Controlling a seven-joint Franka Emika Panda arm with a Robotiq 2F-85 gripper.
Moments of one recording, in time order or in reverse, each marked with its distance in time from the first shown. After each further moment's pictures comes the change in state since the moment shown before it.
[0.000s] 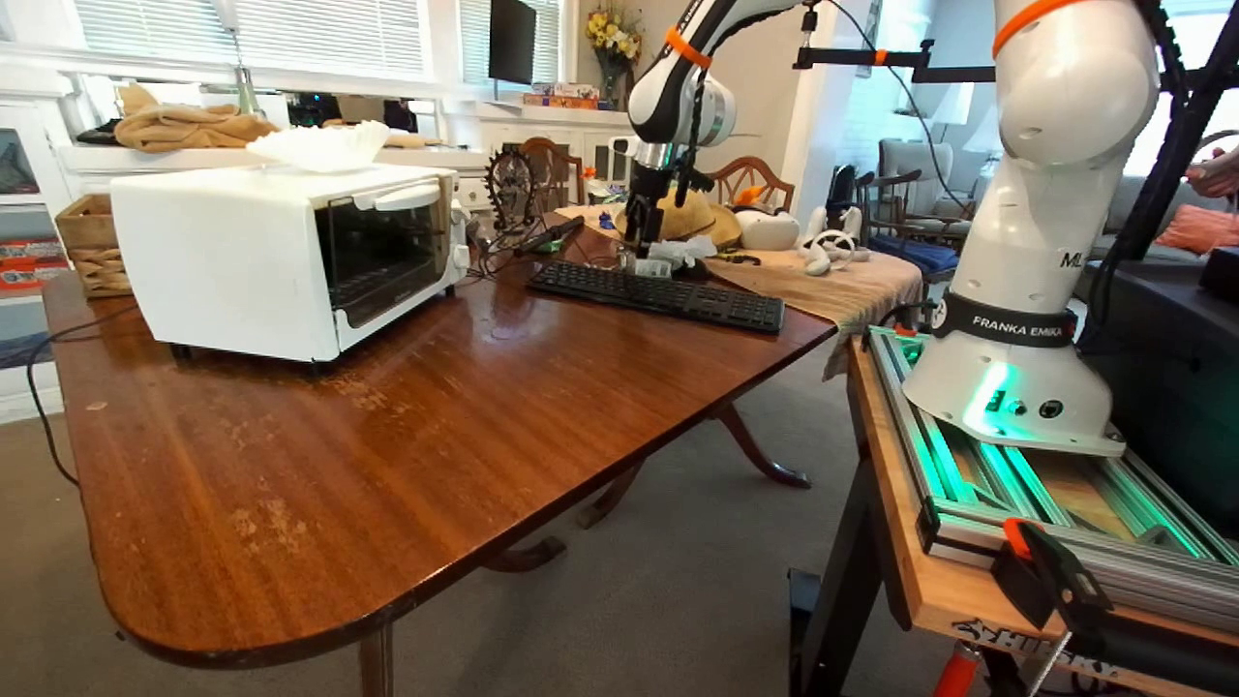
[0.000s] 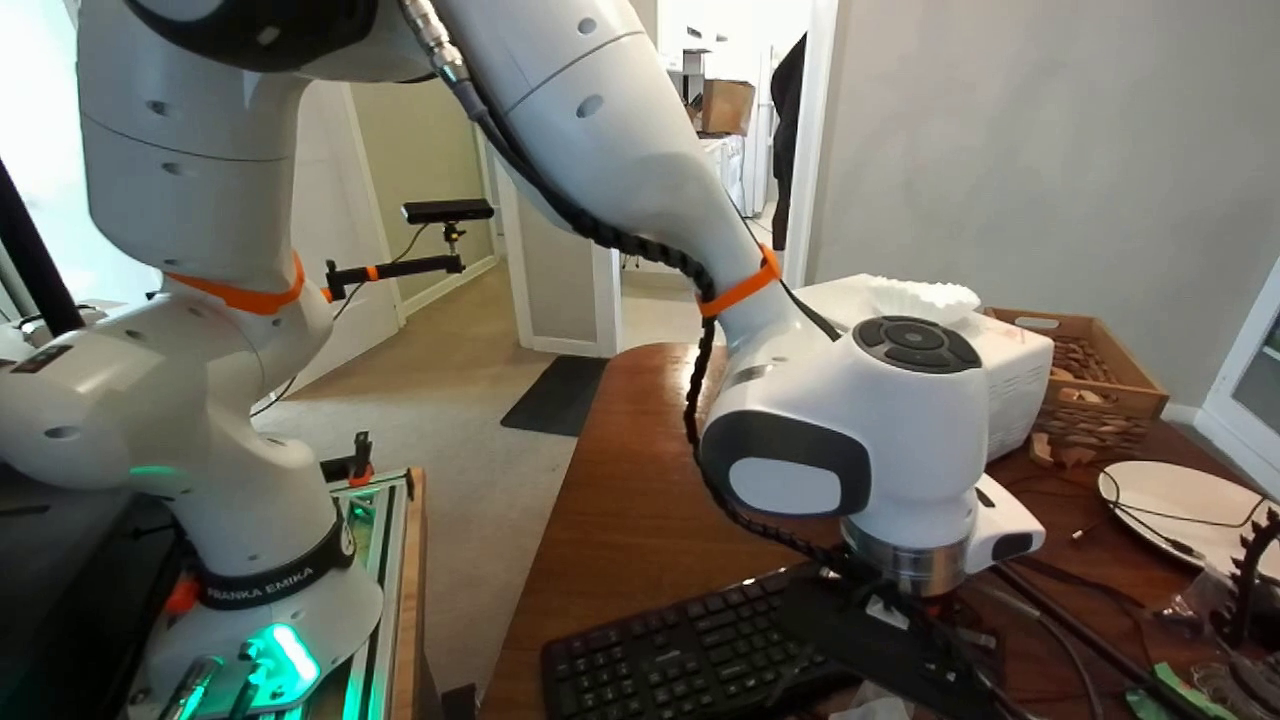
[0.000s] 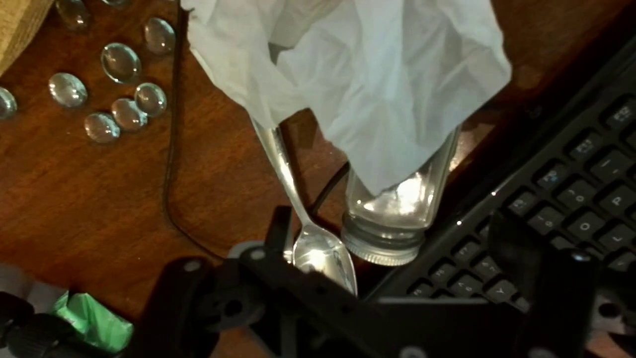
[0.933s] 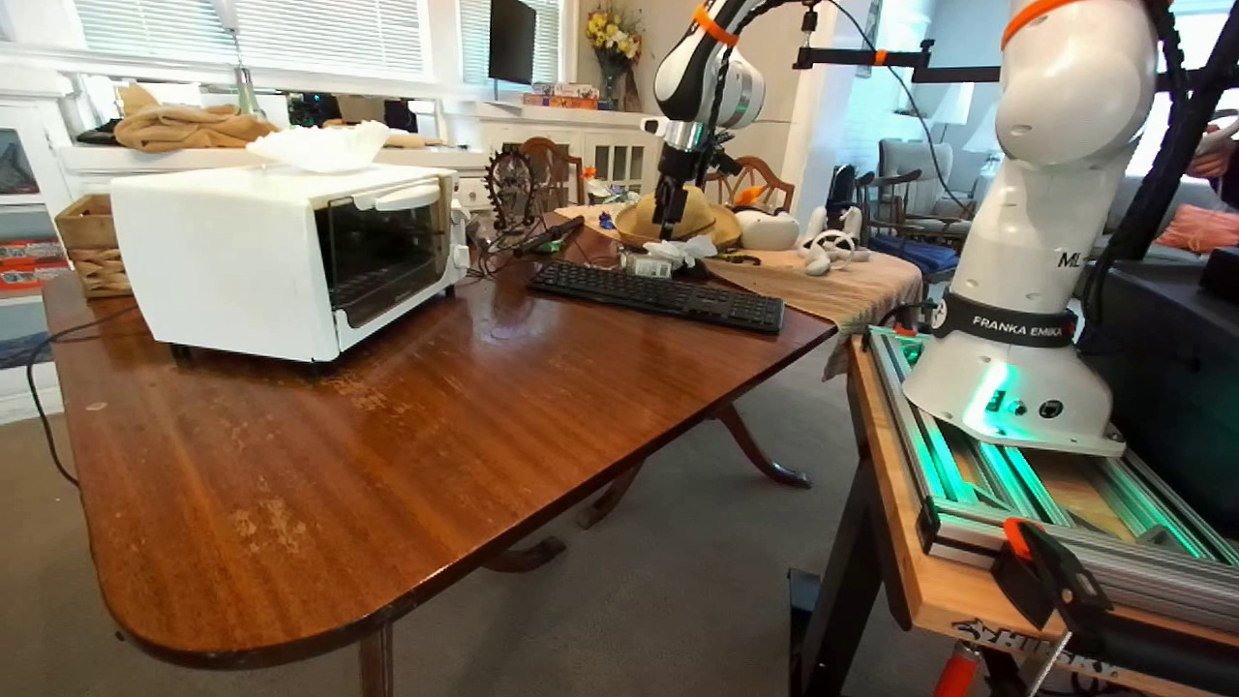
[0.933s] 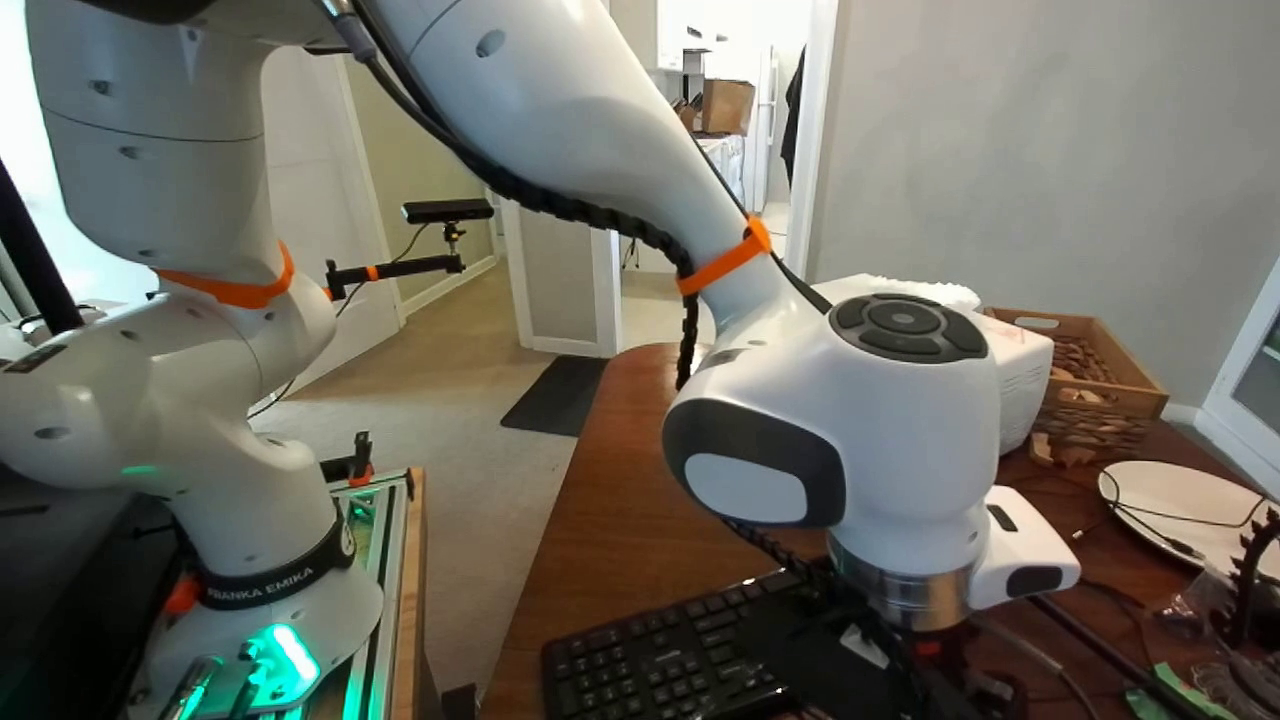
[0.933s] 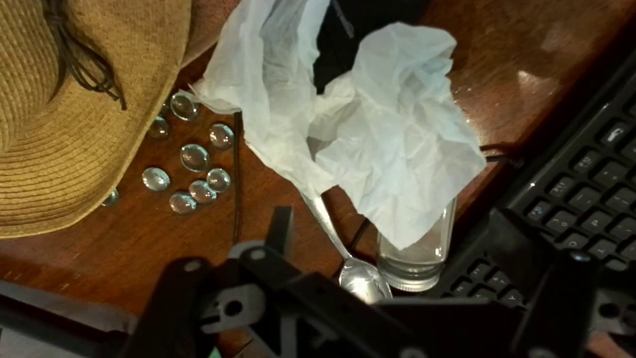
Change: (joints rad) arm -0.045 -0.108 -0.047 -0.067 0.048 -0.021 0.003
